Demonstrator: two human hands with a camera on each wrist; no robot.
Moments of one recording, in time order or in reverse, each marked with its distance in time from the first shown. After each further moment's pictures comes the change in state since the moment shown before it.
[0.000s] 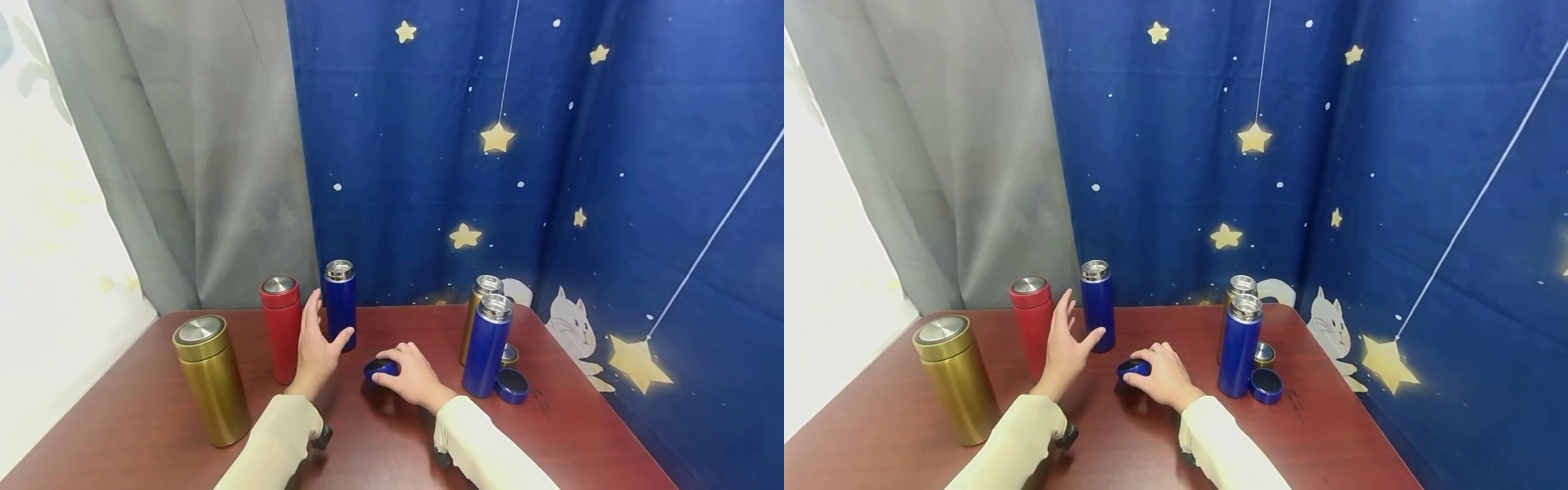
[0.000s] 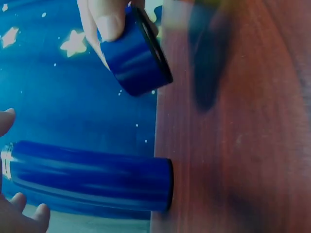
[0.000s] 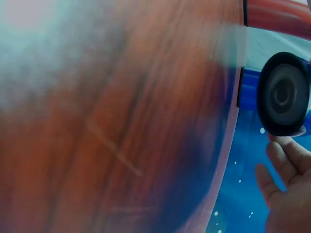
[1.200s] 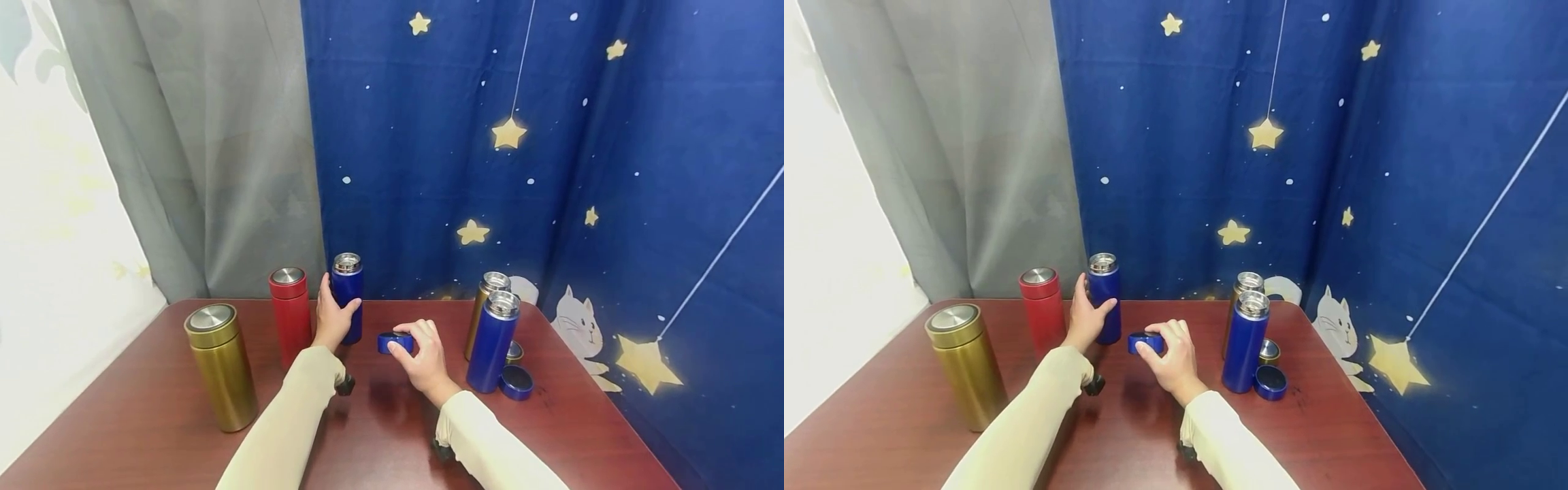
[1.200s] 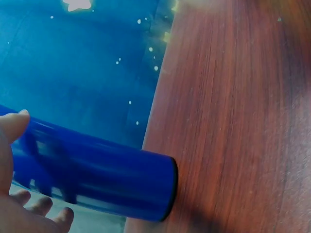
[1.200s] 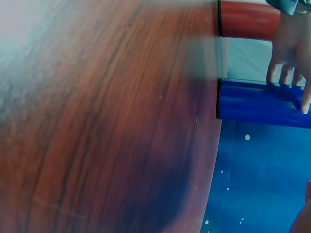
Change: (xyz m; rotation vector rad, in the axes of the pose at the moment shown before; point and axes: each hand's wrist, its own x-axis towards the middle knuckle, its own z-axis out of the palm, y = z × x) left_hand 0.048 -0.030 0.031 -0.038 -0.005 -0.295; right_hand 0.007 -0.012 -0.015 0.199 0.530 -0.179
